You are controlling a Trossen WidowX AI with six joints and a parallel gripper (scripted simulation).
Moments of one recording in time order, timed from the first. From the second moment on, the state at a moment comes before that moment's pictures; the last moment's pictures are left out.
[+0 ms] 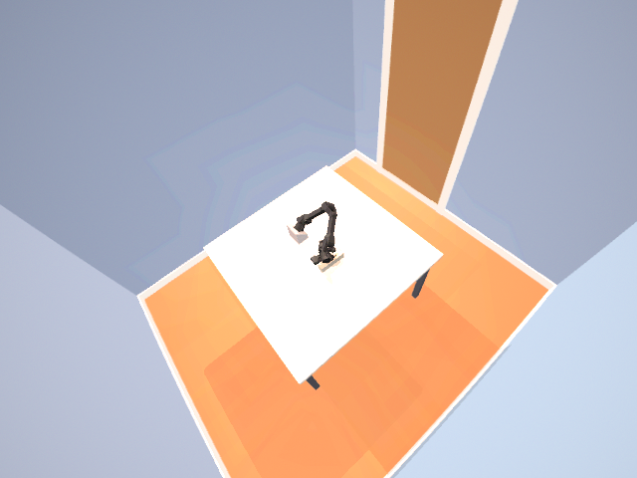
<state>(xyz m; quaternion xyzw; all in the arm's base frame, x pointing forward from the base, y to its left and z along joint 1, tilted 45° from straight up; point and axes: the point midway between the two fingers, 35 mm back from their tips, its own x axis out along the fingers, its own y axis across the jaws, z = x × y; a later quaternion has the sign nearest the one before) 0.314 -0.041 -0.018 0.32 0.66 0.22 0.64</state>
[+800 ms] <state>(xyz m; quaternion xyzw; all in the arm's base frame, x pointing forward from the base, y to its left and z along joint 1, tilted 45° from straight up) 0.314 -0.041 -0.018 0.32 0.66 0.22 0.64</state>
